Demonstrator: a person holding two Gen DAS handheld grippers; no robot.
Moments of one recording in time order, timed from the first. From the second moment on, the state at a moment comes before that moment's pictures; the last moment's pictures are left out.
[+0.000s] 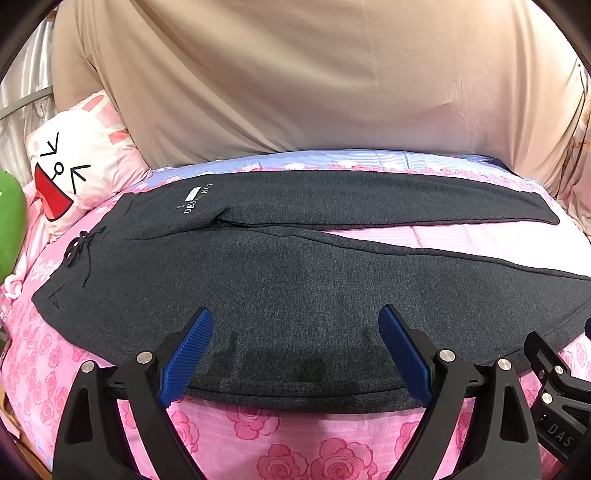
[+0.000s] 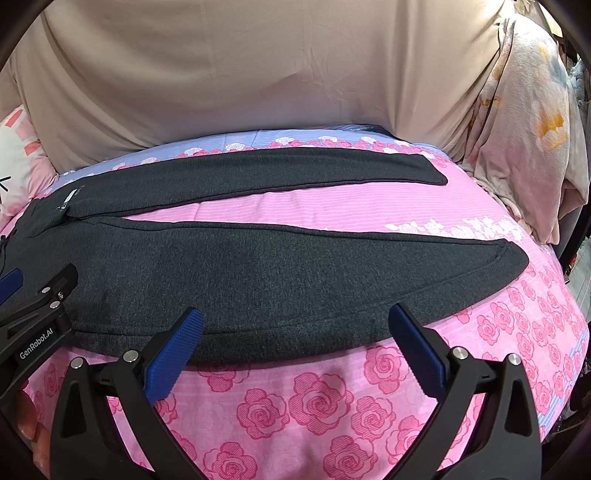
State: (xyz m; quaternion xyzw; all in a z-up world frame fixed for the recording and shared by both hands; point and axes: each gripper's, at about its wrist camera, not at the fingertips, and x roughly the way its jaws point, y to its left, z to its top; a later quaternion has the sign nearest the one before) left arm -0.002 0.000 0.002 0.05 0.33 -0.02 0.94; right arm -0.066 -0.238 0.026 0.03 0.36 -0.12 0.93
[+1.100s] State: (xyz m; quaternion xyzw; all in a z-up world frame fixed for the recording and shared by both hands) left arm -0.002 0.001 0.001 0.05 0.33 -0.02 0.94; right arm -0.064 -0.232 0.023 0.03 0.36 -0.12 0.93
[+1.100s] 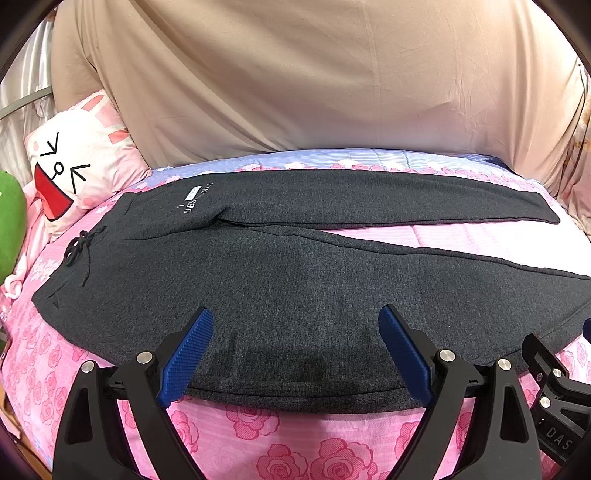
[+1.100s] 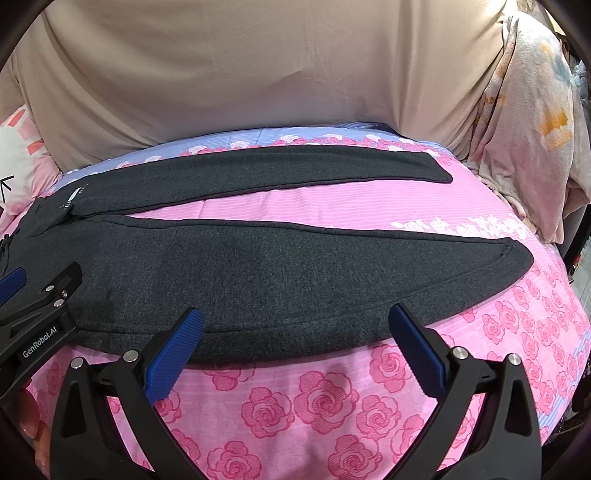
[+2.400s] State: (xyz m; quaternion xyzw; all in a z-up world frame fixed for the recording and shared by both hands) left arm 0.295 0.309 0.032 -0.08 0.39 0.17 0.90; right arm 0.229 -0.544 -0.004 0.07 0.44 -0.13 0.89
